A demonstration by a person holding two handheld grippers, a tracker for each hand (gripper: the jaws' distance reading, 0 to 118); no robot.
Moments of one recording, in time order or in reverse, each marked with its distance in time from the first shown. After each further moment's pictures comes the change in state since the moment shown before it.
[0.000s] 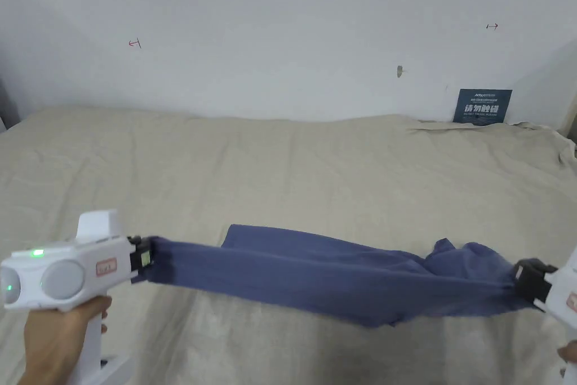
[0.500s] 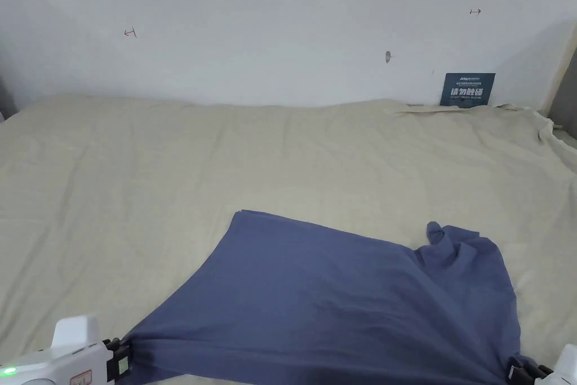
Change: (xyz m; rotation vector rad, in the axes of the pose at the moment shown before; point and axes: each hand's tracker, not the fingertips) left arm -0.047 -0.152 0.060 -0.194 0.043 0.036; right arm 0.038 -0.128 0.085 -0.173 -0.076 0.012
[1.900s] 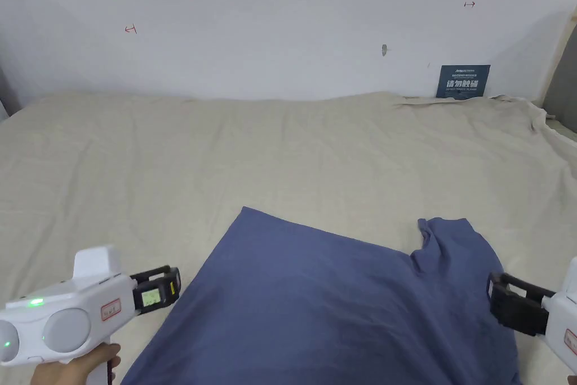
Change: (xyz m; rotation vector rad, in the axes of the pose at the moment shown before) left arm 0.075 0.062 0.058 0.203 0.009 -0.013; right arm -0.042 0.073 0.075 0.238 -0.028 0.207
